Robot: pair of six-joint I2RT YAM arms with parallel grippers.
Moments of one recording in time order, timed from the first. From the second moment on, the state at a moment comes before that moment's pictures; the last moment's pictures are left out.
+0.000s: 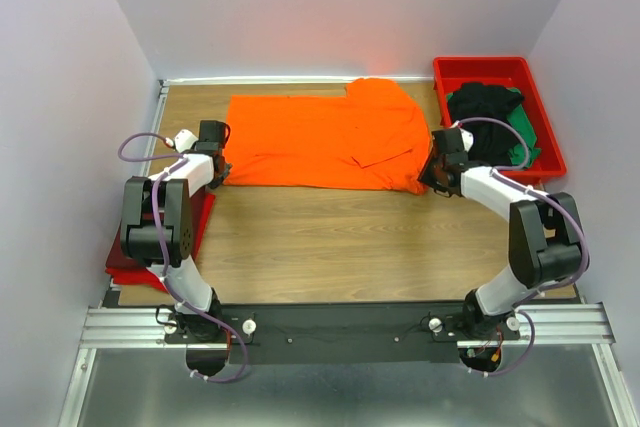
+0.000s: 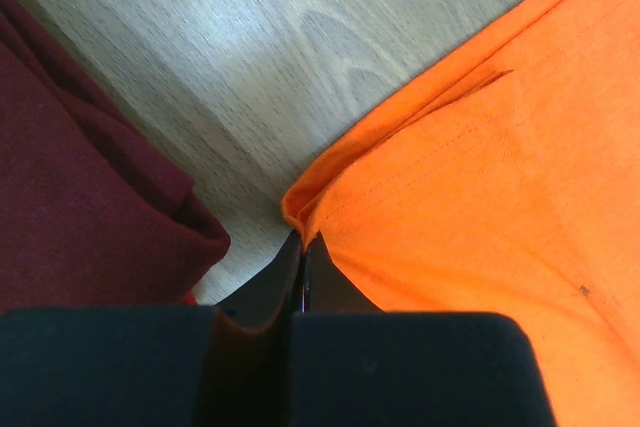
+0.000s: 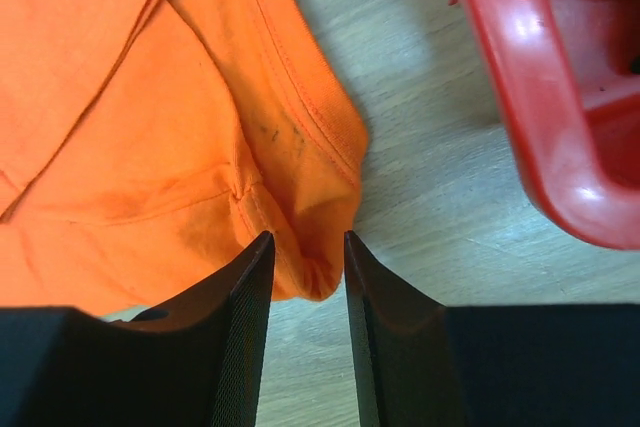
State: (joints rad) left arm -0.03 1.73 1.02 -0.32 -0.37 -0.89; right arm 0.22 1.60 0.89 -0.20 0.22 0.58
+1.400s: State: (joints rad) left arm -0.03 1.73 1.02 -0.32 -0.37 -0.88; right arm 0.27 1.58 0.79 -0.15 0.29 0.62
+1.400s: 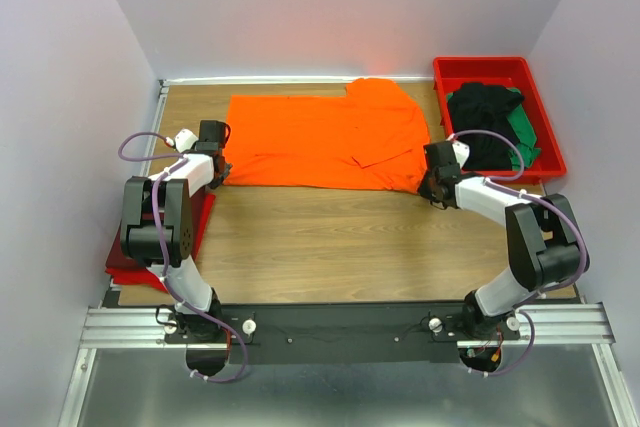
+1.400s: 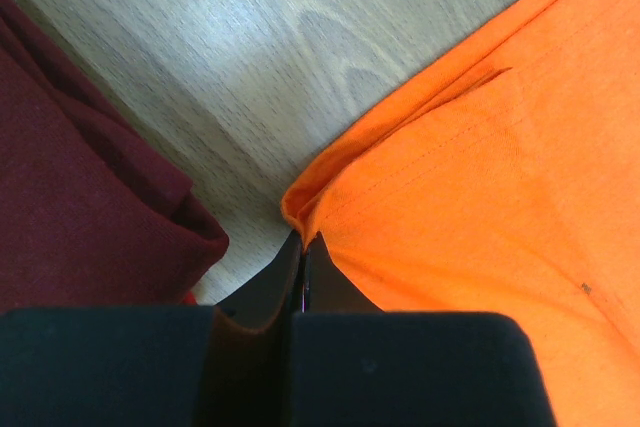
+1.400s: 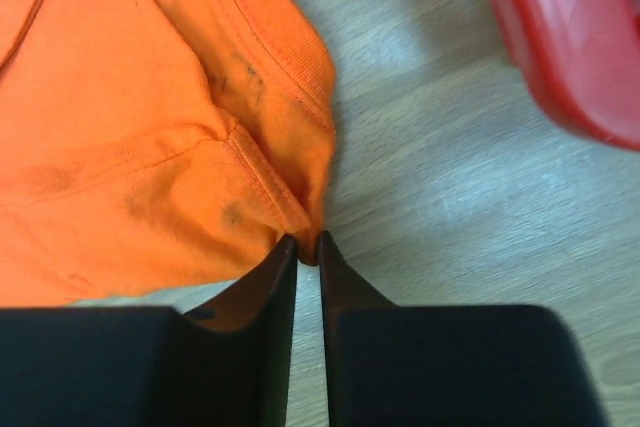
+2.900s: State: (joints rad) left arm -0.03 1.13 0.63 -0.36 -0.30 -0.87; right arm 0.21 0.93 0.55 -0.40 0.17 0.77
